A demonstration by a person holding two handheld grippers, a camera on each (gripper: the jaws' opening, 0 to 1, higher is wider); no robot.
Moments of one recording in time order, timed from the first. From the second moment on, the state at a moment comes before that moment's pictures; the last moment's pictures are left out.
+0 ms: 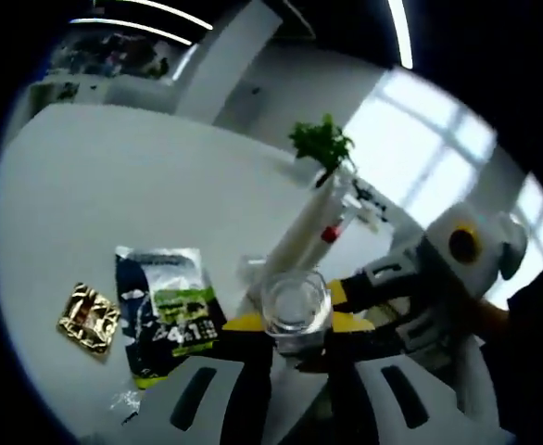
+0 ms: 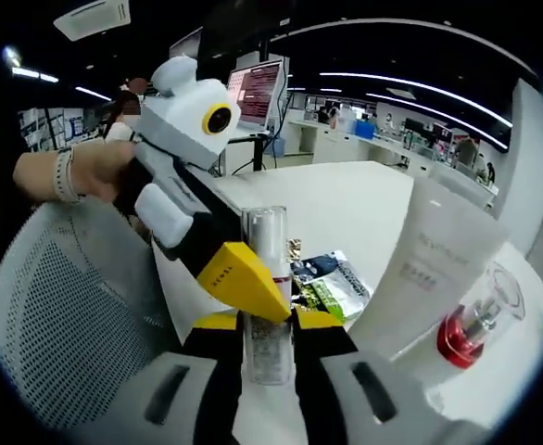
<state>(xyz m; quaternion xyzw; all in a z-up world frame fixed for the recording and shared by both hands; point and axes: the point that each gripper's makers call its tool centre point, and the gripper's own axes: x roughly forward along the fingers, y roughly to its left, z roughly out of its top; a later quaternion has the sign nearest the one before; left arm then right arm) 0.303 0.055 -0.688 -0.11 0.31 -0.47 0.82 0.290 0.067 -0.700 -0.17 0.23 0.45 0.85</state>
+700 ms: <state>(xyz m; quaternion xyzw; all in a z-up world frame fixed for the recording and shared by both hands) 0.277 0.055 -0.681 -0.06 0.29 -0.54 0.79 0.269 0.076 -0.710 -0.14 0.26 0.51 0.81</state>
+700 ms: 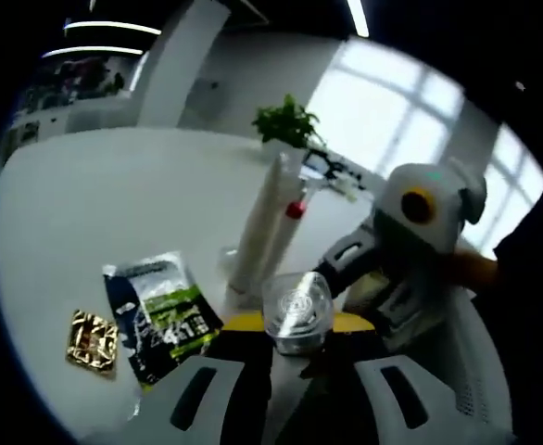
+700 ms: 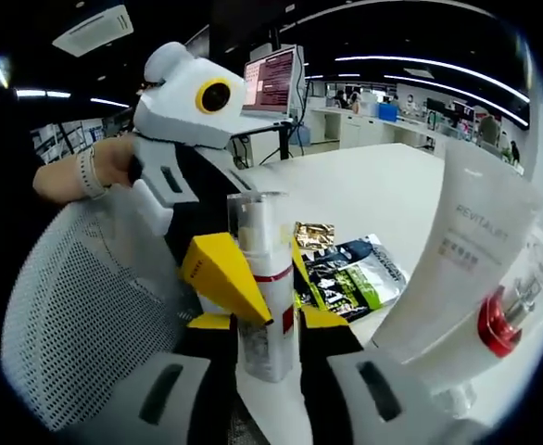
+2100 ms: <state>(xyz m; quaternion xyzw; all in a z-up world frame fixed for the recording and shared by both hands) 0.288 0.059 -0.668 -0.13 0.28 -0.52 0.80 0.285 0.057 -0.714 -0.17 0.27 0.45 0.83</state>
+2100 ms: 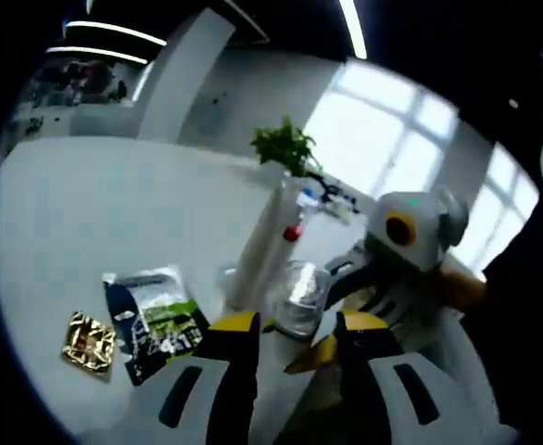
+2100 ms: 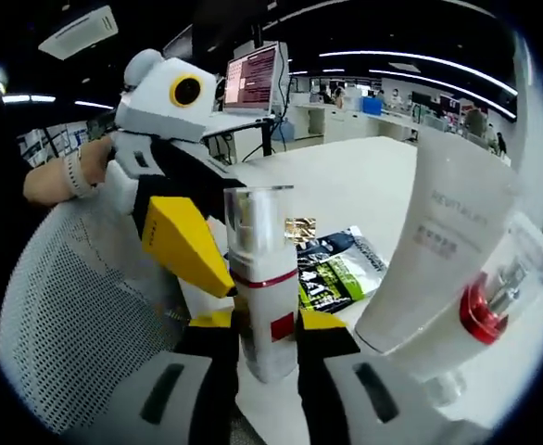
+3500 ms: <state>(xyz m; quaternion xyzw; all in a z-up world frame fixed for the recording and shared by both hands) 0.290 0.049 -0.692 -0.14 0.35 -0.46 0.80 0.292 0.057 -0.721 -0.31 0.24 0.43 0.82</state>
